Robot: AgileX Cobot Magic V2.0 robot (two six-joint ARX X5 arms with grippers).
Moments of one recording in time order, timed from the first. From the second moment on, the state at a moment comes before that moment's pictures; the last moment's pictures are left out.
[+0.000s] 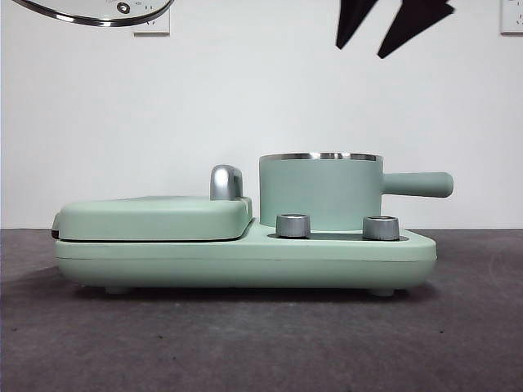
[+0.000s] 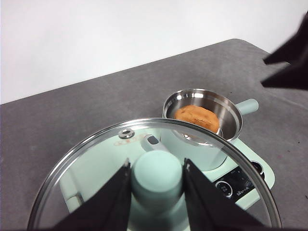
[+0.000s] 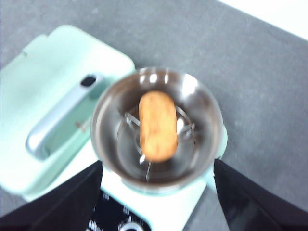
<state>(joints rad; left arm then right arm) -0.30 0.95 1.15 -0.53 0.29 0.06 0.42 1.44 1.50 -0.76 -0.11 -0.08</state>
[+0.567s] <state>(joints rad) -0.32 0.97 1.15 -0.52 0.34 0.06 0.42 0.77 0.90 -0.60 -0.10 -0.04</state>
